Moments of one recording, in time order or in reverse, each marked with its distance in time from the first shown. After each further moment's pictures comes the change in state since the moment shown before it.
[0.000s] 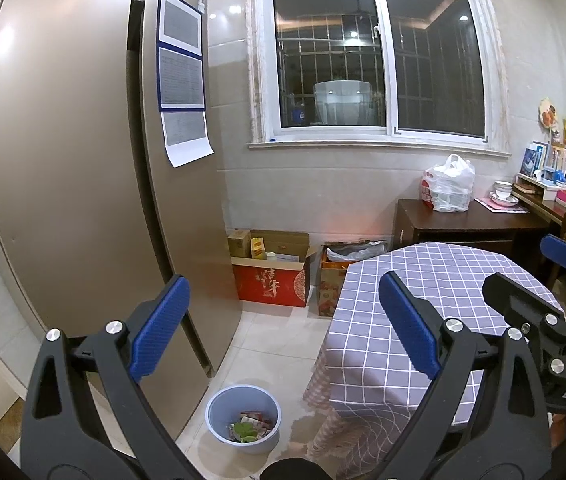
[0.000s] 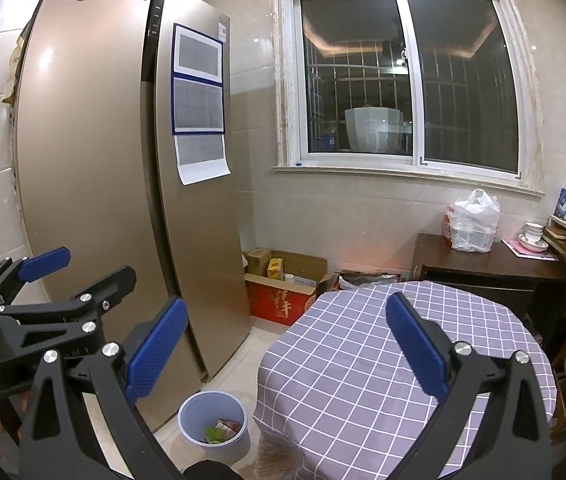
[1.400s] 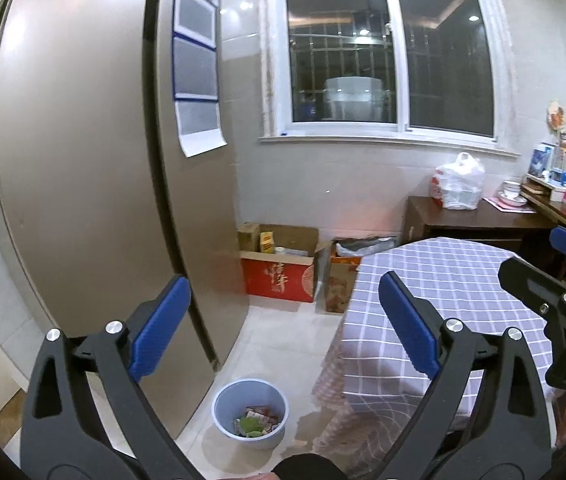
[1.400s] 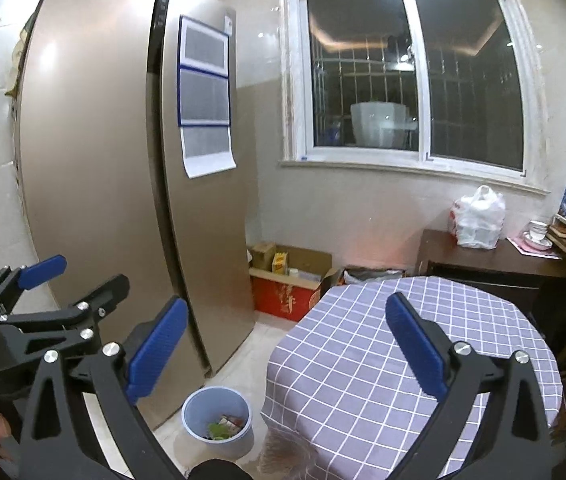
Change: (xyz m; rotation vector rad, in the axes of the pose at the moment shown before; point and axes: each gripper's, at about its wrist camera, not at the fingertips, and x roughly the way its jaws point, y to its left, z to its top) left arm -0.002 0.017 -0.013 -0.010 0.010 0.019; right arm 0.010 0.005 -0.003 0.001 0.010 0.008
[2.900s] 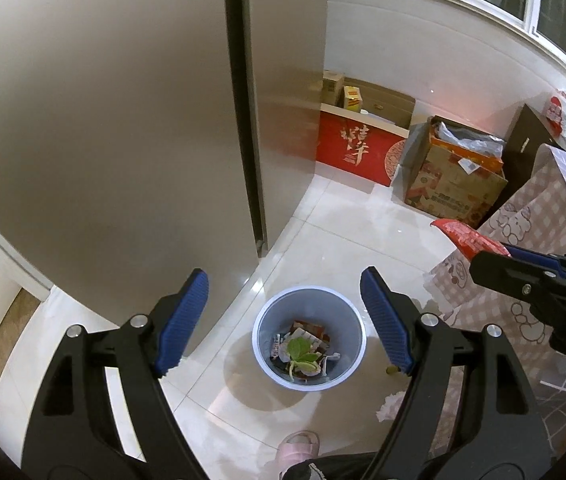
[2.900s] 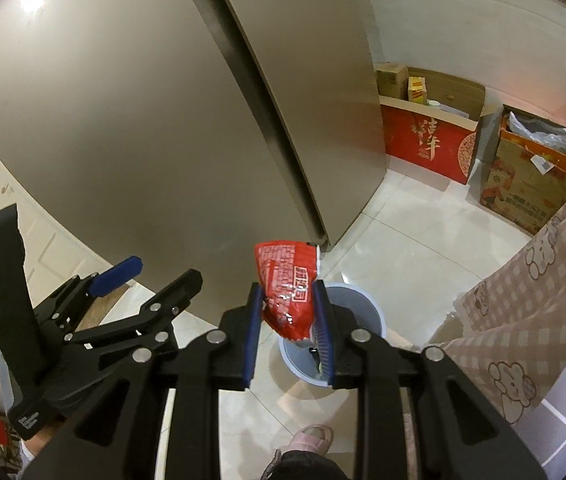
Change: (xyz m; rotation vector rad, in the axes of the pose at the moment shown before) left arm 0.288 0.174 -0.169 -0.188 0.510 0.187; right arm 0.374 0.135 -0.129 0.043 0.648 0.455
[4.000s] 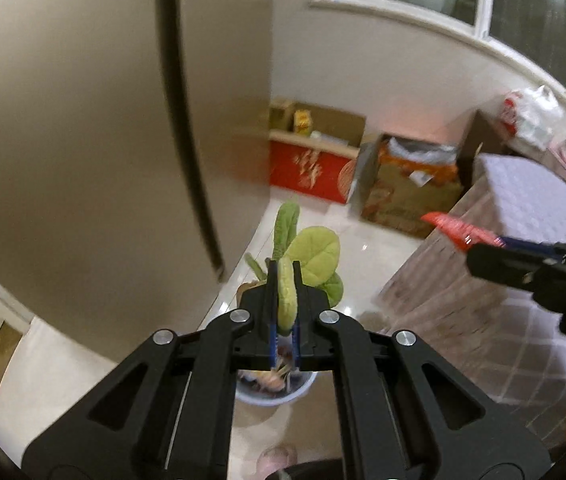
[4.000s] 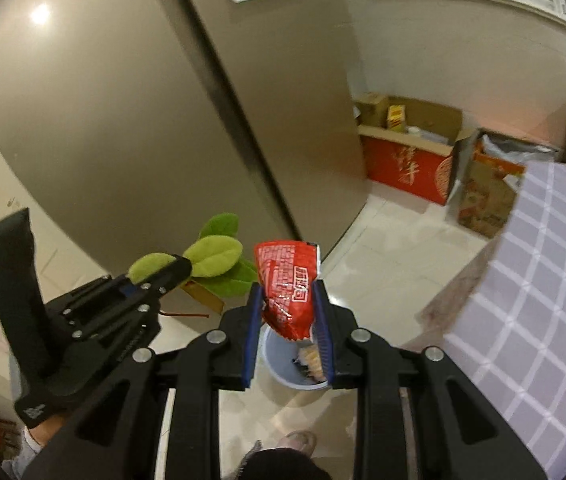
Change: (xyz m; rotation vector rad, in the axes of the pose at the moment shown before) left arm -0.039 -0.057 0.012 0.069 -0.071 -0.113; right arm -0.082 -0.025 0.003 0.000 -0.081 -0.010
